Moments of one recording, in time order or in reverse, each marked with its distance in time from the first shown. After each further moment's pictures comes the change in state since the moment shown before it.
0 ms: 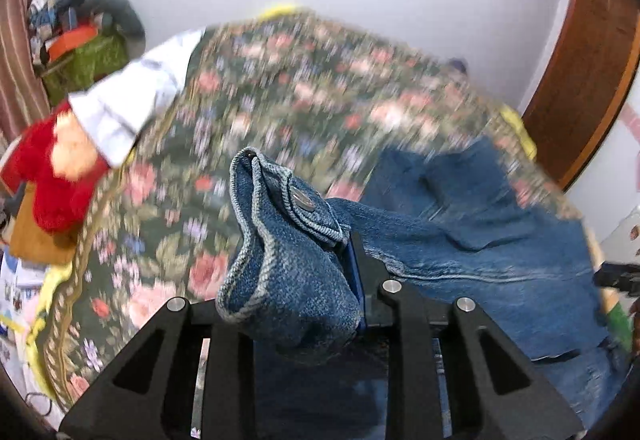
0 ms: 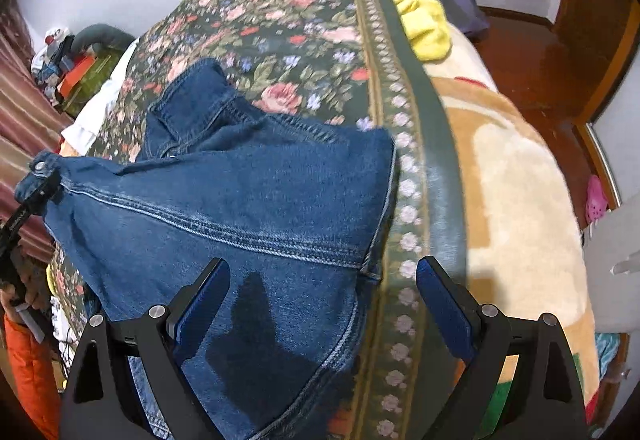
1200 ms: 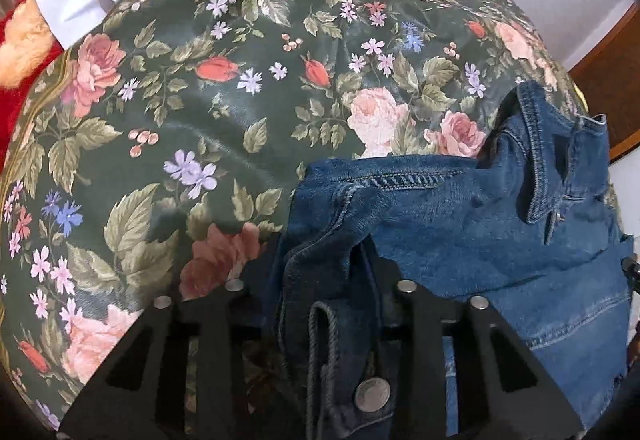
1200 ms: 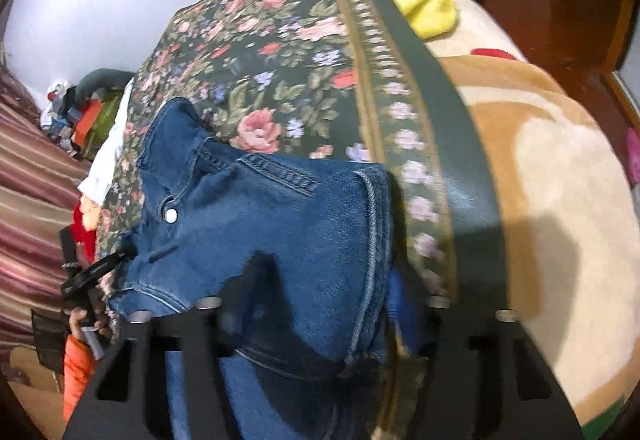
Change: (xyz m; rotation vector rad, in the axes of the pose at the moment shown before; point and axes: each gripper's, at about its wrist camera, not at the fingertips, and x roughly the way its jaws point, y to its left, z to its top) left arm 0.123 0.065 -0.005 -0.140 0.307 -0.034; right arm 0.050 -0.033 0.041 0.178 0.026 0.173
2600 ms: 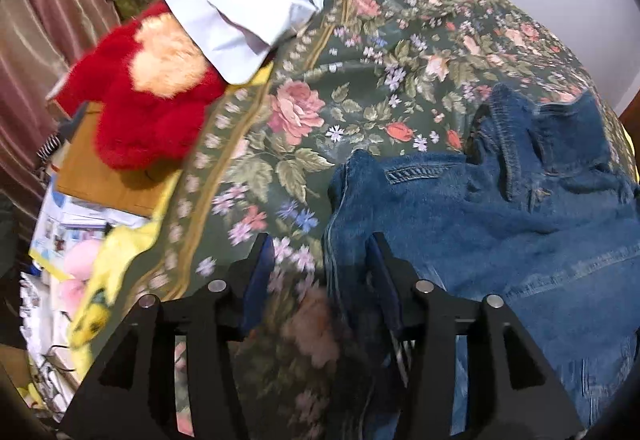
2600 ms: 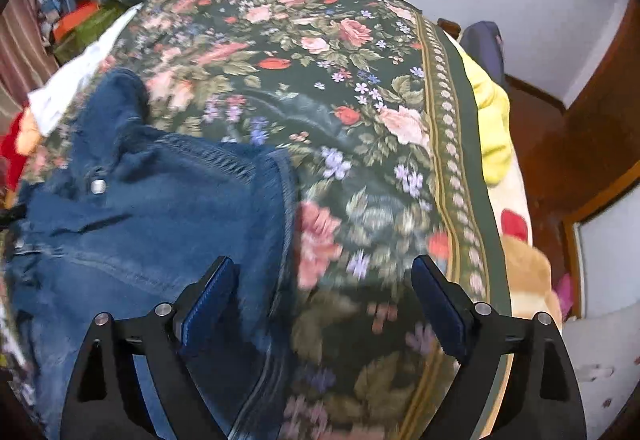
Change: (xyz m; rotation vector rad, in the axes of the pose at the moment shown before) left arm -0.090 0.069 -0.019 -0.086 -0.146 0.263; right arm 0.037 0.108 0.058 -0.415 -0.063 -0.307
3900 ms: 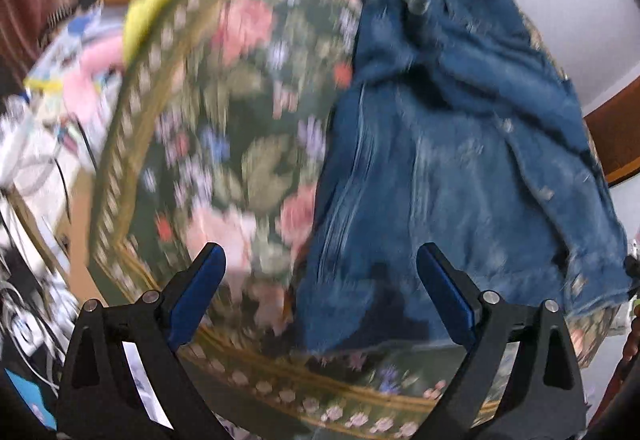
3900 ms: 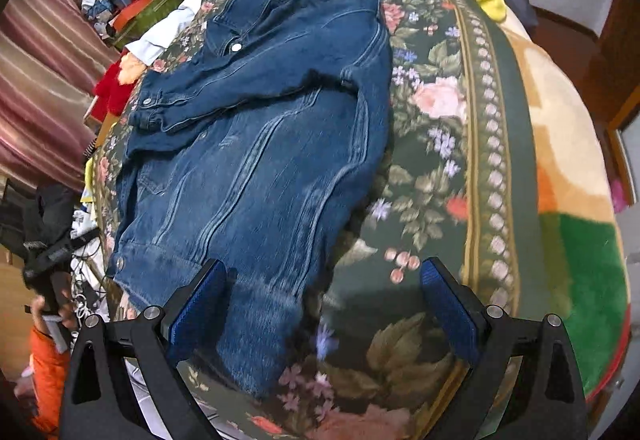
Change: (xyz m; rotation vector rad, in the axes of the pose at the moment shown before) left arm -0.087 0.045 -0.258 -0.176 0.191 -0.204; right arm -0.139 0.039 -0.239 0.085 0.104 0.250
